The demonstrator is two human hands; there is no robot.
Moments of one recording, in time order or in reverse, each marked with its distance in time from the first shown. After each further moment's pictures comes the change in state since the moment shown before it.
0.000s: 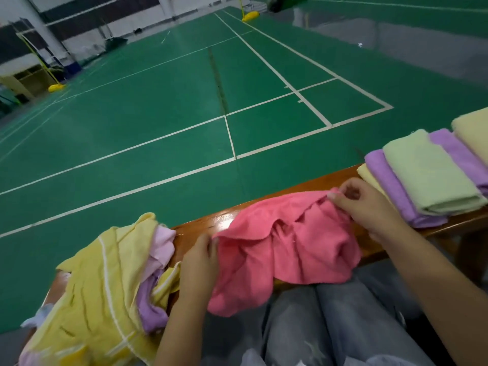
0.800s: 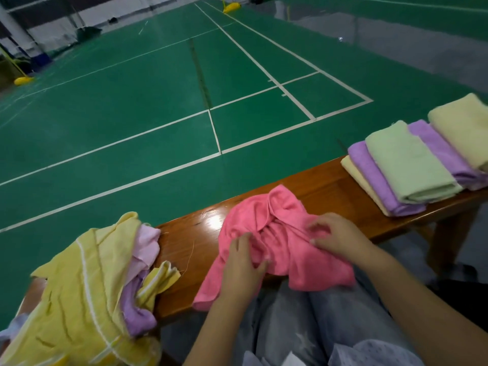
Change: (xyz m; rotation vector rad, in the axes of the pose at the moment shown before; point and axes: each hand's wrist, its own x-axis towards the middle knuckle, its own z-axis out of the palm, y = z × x) left_hand -0.028 0.027 0.077 -0.103 -0.379 0.080; right_hand -0.022 0.061 0.010 -0.607 -0.361 -0.007
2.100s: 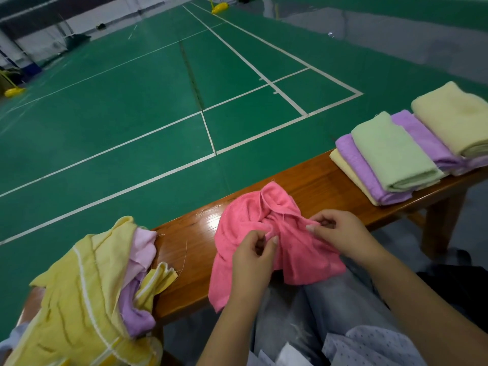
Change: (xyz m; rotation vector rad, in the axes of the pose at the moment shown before) left_hand -0.030 0.061 -0.006 -0.471 0.073 -0.029; right_hand -0.035 -0.007 -0.010 0.450 0.159 0.046
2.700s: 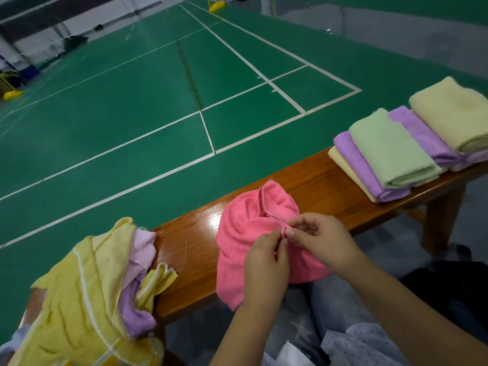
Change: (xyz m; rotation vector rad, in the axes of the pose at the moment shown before) left_hand -0.011 0.008 0.016 0.230 0.028 0.265; right_hand -0.024 -0.029 0.028 0.251 -0.032 -0.056
